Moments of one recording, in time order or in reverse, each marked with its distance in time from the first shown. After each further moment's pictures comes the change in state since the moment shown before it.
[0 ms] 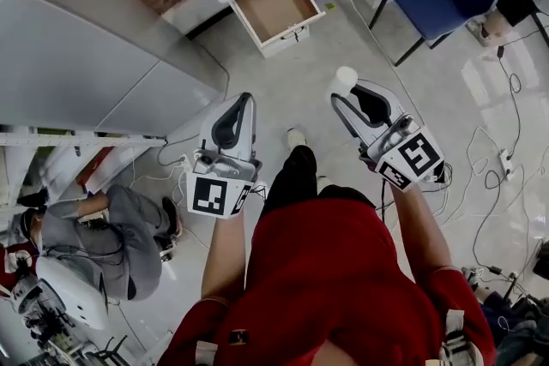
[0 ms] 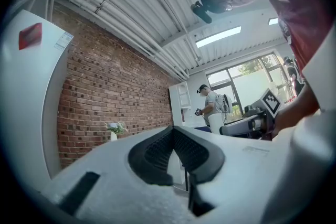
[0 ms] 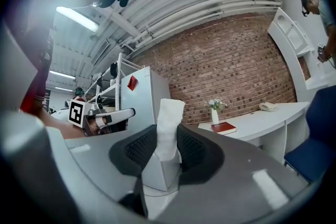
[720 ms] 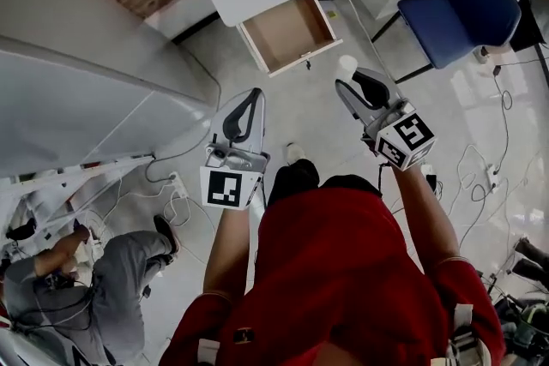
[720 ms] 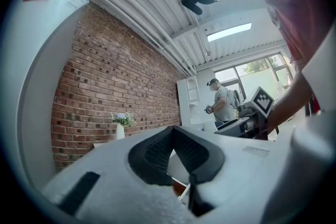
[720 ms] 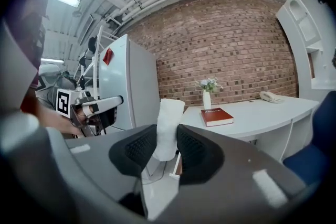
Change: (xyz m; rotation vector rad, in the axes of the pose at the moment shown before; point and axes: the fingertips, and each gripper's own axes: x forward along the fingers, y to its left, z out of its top) left arm 0.119 0.169 -0.090 -0.065 0.005 0.035; right arm 0.196 -0.142 -0.058 -0.026 0.219 -0.068
